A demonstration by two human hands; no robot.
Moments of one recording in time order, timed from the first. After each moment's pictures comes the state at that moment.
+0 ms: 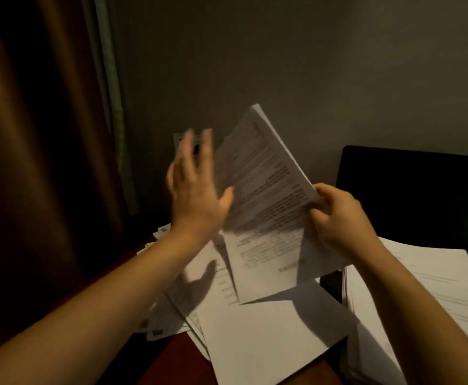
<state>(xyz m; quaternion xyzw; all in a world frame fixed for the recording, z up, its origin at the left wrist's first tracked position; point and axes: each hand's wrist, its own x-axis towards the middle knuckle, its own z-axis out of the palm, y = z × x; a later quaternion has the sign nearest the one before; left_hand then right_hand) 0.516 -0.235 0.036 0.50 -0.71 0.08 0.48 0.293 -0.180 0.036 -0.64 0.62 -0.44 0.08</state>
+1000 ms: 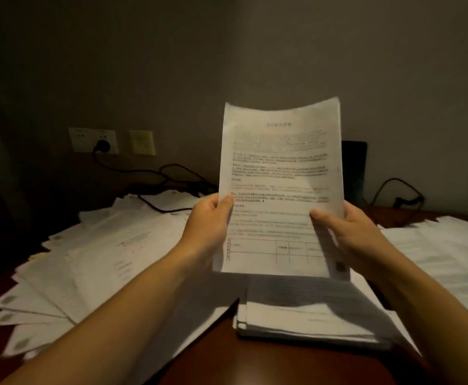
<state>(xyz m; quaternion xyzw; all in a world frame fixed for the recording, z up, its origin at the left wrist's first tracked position) 0.362 -0.166 0.007 0.36 -0.62 -0.54 0.45 0.152 -0.061 0.014 -0.46 0.60 -0.58 0.31</state>
